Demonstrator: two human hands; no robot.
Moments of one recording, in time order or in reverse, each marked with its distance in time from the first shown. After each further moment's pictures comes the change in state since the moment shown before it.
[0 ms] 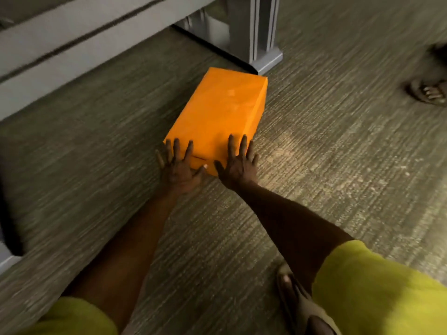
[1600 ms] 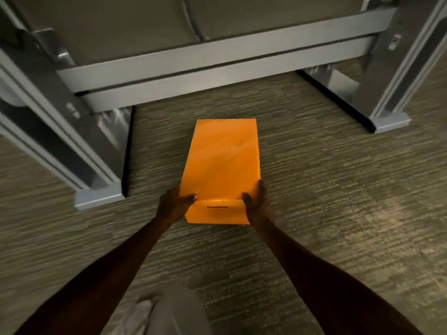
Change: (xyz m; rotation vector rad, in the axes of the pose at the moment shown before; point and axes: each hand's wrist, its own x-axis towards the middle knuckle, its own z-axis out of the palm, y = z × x) left_hand -0.179 -0.236 -0.021 -0.740 0.129 -0.689; right_hand -0.095 -0.174 0.093 0.568 -0.215 -0.085
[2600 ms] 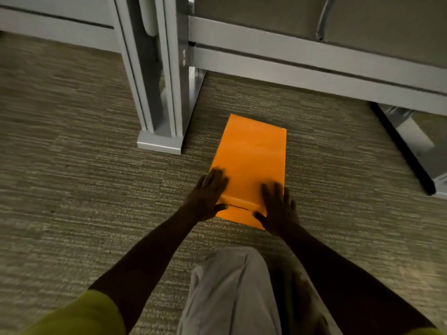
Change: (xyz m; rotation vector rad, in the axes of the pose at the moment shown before) left_hand -0.047 -0.142 -0.031 0.663 -0.057 0.416; right_hand -0.035 -0.022 0.082 -1.093 -0.403 -0.465
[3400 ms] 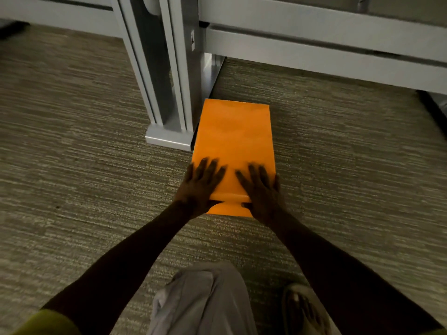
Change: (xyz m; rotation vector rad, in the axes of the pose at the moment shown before) left_hand 0.013 -0.042 0.001 0.148 0.213 -0.078; right_hand 0.092 -0.047 0.006 -0.158 0.144 -0.405
